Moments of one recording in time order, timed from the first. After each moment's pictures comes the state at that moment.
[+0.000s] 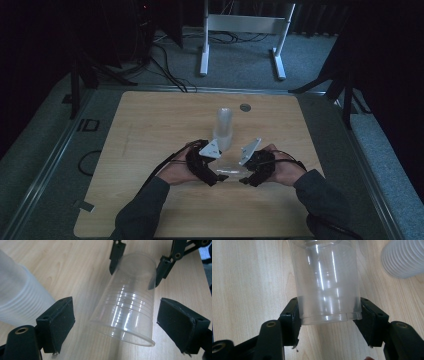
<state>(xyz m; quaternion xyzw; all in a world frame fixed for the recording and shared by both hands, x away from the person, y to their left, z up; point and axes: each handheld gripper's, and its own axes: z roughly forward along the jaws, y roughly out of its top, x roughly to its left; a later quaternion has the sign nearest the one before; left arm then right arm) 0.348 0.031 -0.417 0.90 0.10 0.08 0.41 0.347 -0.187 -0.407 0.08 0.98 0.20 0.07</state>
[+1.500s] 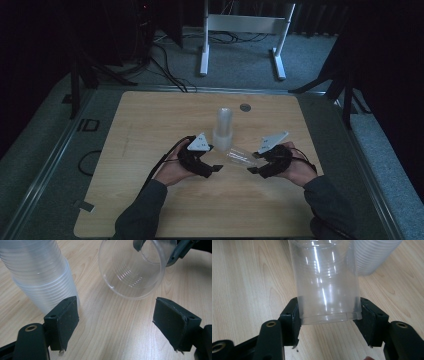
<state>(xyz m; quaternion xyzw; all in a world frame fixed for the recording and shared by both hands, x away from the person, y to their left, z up) 0.360 0.054 -0.430 0.87 0.18 0.10 0.46 0.356 -0.235 -0.400 0.16 0.93 0.31 0.10</state>
